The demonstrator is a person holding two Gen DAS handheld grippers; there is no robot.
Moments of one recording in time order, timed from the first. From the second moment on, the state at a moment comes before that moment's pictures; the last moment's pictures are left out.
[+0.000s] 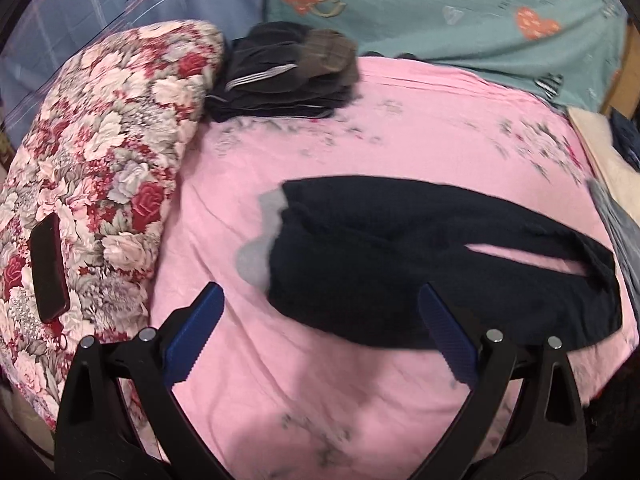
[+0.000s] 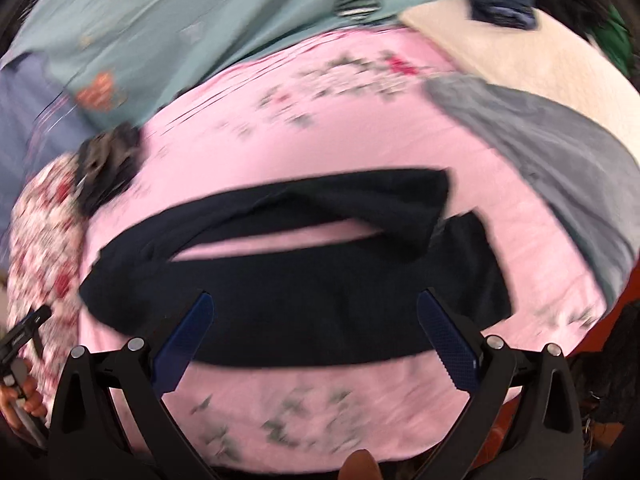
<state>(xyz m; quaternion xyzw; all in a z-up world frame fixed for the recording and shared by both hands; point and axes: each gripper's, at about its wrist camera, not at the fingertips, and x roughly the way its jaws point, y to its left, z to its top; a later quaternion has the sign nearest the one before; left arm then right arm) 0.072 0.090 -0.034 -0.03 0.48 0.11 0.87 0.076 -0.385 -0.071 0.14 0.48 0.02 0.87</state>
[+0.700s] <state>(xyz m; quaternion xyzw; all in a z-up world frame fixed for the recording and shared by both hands) 0.232 0.203 -0.177 -0.20 0.62 0.06 0.76 0.229 -0.478 -0.196 0.15 0.57 -0.02 0.81</state>
